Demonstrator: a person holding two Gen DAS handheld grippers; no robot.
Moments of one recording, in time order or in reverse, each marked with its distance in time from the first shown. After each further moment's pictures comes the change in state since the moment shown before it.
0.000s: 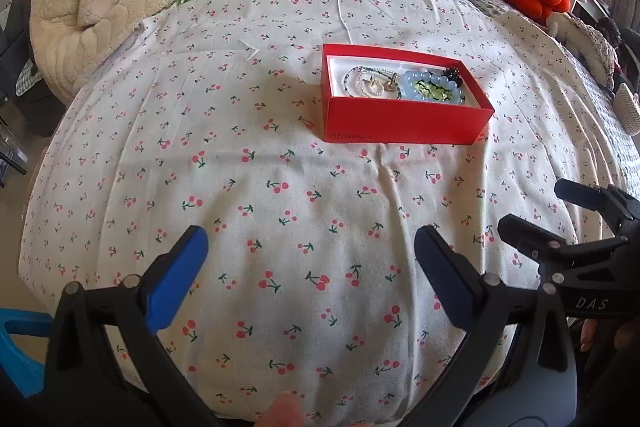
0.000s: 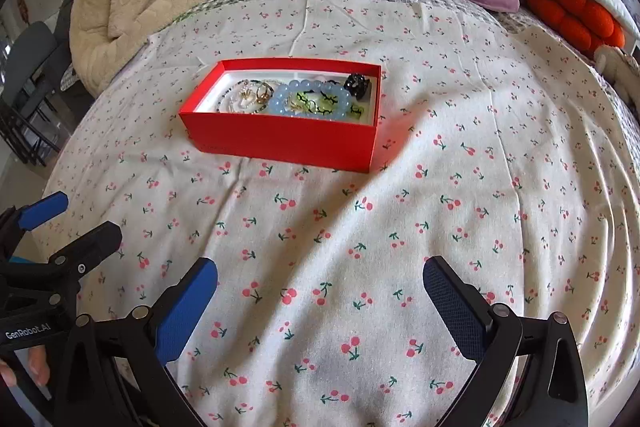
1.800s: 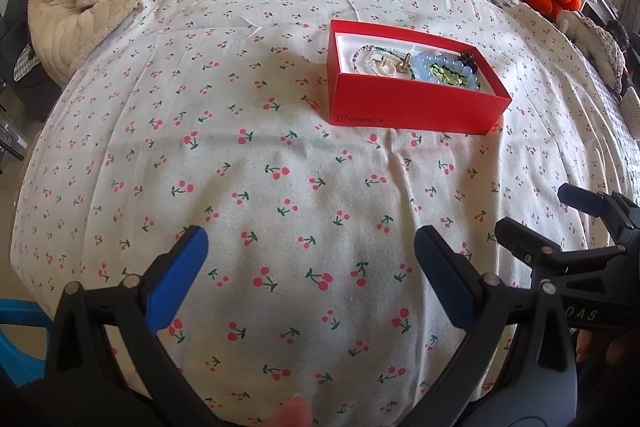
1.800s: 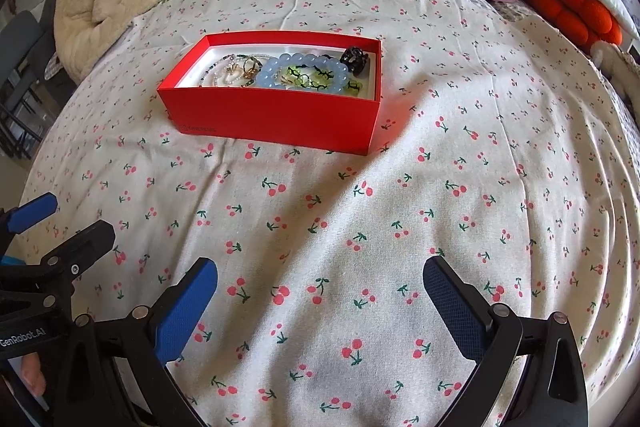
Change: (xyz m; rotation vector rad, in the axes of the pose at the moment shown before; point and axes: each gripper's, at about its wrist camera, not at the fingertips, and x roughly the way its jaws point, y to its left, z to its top) left arm 0.020 0.003 -0.003 -0.028 0.044 -0.003; right arm 0.021 0.006 -0.001 -0.003 0.044 -0.051
